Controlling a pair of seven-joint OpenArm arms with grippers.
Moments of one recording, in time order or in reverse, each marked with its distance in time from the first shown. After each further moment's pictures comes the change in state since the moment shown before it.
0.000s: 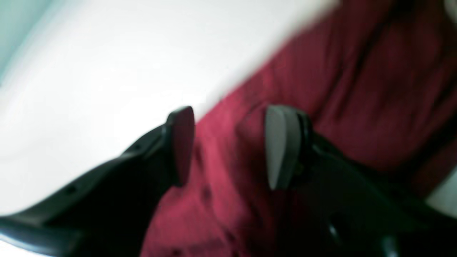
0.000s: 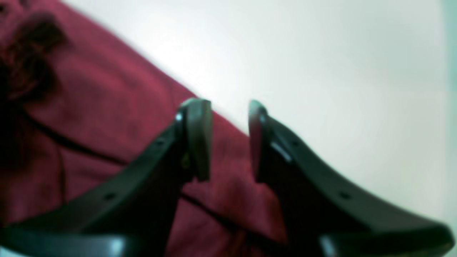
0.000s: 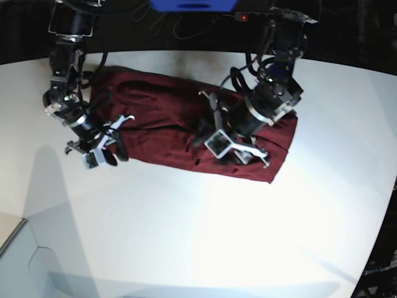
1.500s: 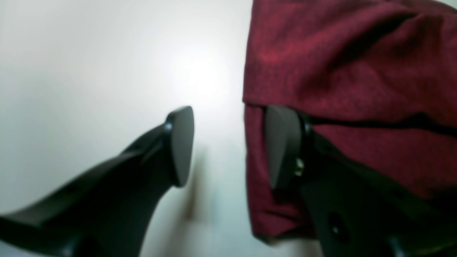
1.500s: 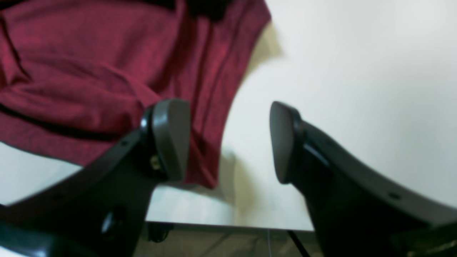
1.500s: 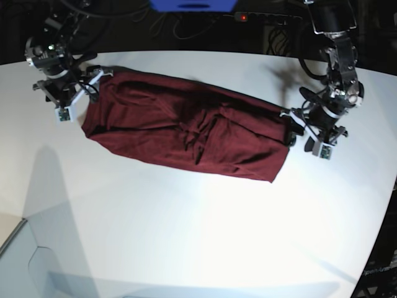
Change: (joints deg) left arm -3.2 -7.9 -26.0 -25.5 -16.4 0.0 0.6; right arm -13.3 -14.3 19.4 25.4 0.0 0.0 -36.0
